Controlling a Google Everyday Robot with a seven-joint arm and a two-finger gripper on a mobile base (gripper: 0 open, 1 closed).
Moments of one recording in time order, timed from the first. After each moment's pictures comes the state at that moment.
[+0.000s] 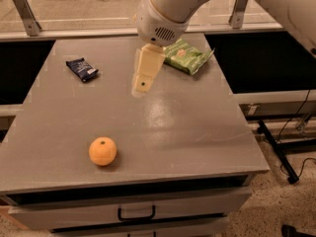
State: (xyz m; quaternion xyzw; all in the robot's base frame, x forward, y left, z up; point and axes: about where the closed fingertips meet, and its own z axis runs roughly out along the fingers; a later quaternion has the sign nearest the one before) arm 0.549 0.044 0.973 -0.72 0.63 0.04 0.29
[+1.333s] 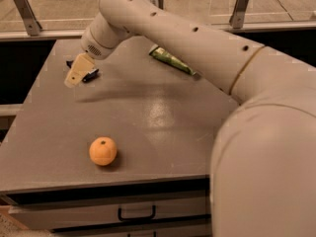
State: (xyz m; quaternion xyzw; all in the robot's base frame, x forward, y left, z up) arm 0.692 0.213 0.881 -0.60 0.69 0.15 0.37
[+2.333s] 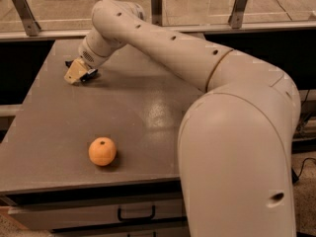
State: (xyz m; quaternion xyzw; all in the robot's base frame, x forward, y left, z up) arm 0.725 0.241 0.835 -0.53 0.76 0.18 0.34
